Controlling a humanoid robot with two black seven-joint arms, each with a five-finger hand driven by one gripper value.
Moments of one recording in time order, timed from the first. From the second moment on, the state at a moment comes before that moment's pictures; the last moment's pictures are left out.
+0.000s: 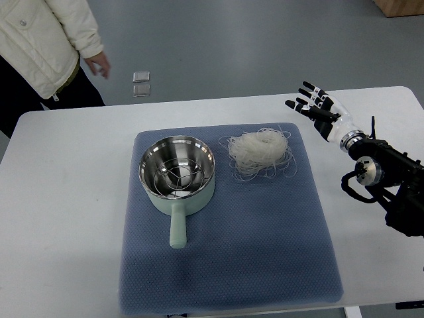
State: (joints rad) left arm -0.02 0.00 -0.04 -0.18 0.02 -0.03 0.18; right arm 0.70 -0.23 0.75 0.66 -0.30 0.08 0.26
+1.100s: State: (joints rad) left arm -0.02 0.00 -0.04 -0.18 0.02 -0.03 0.18; right arm 0.69 -0.23 0.74 0.66 -0.31 0.08 0.26
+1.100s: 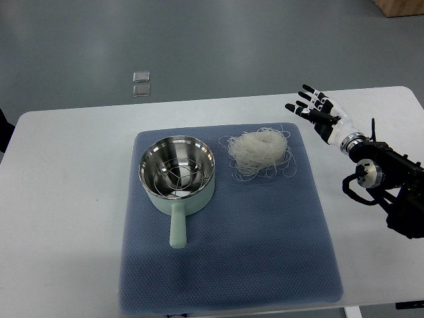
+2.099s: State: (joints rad) left arm -0.02 0.00 -0.04 -0.18 0.02 -0.03 0.18; right arm 0.71 -0.24 0.74 0.66 -0.34 0.08 0.26
